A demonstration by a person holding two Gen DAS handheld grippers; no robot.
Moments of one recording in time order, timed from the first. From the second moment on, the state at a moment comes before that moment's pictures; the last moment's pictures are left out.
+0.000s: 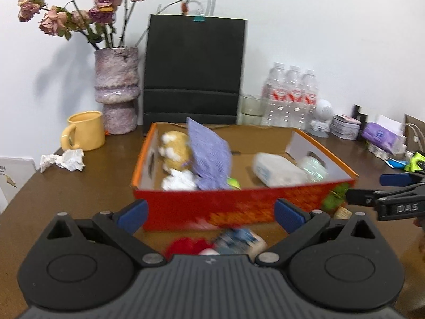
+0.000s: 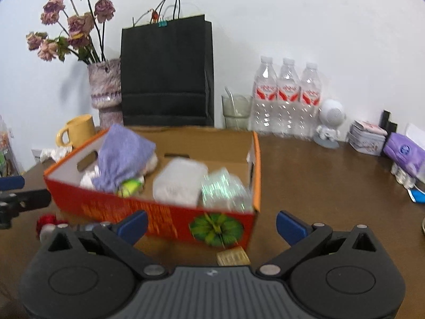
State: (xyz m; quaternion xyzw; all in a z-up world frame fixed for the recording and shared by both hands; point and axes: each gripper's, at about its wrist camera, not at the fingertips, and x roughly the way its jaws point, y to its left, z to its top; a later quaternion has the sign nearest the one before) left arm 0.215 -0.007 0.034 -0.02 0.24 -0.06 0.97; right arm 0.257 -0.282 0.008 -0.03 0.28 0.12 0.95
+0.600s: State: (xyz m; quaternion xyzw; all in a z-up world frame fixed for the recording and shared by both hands) left arm 0.207 -0.098 -0.017 -0.03 0.33 -0.10 0.94; right arm 0.233 -0.301 -0.039 -0.05 0.33 0.12 0.93
